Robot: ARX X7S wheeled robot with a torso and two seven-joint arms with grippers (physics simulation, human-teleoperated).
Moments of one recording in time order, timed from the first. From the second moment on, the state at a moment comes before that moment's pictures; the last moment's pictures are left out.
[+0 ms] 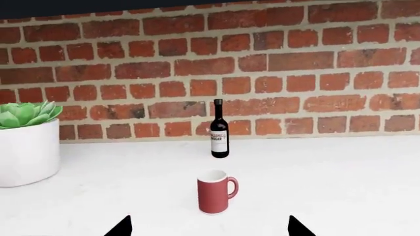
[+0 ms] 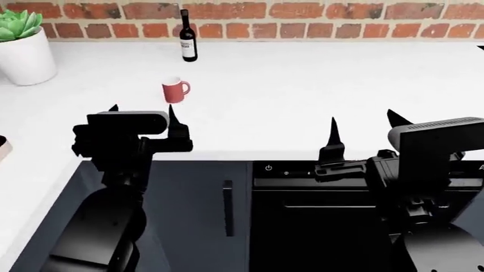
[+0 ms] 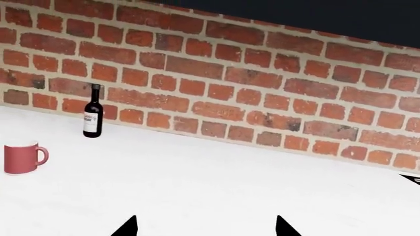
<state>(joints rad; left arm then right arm) -0.50 -0.15 0.11 0.36 -0.14 -0.67 -0.22 0.42 0.25 0.02 -0.83 0.15 1.07 0.01</state>
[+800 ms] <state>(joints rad) -0.49 -0.17 0.14 0.33 -0.17 -0.65 -0.22 0.41 0.25 0.03 -0.83 0.16 1.06 0.03</state>
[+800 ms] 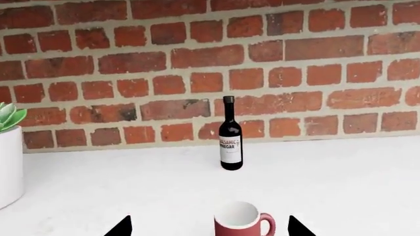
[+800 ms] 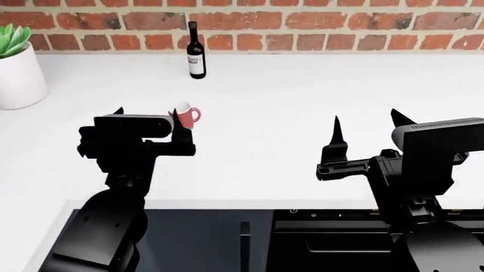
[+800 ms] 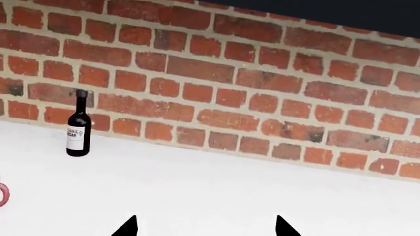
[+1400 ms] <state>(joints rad) -0.50 -0.18 0.13 0.34 -0.21 -0.66 -0.23 0.42 0.26 0.03 -0.84 0.18 1.08 0.05</state>
